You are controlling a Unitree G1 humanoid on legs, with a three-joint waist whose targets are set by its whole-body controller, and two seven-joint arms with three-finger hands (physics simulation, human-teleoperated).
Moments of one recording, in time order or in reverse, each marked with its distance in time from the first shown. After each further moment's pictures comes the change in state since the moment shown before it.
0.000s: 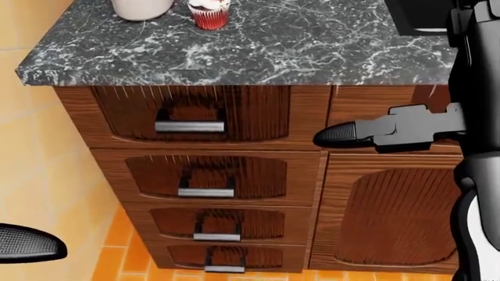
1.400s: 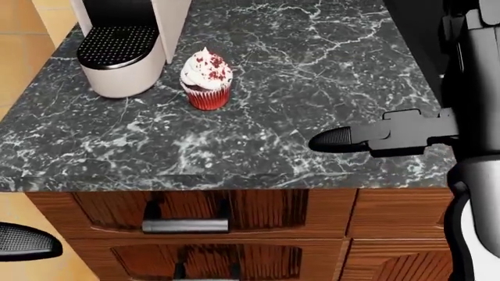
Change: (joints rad) left arm 0.015 0.001 0.017 0.008 -0.005 0.009 -0.004; right arm 0.016 0.020 0.004 0.006 0.007 -0.010 -0.002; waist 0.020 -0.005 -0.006
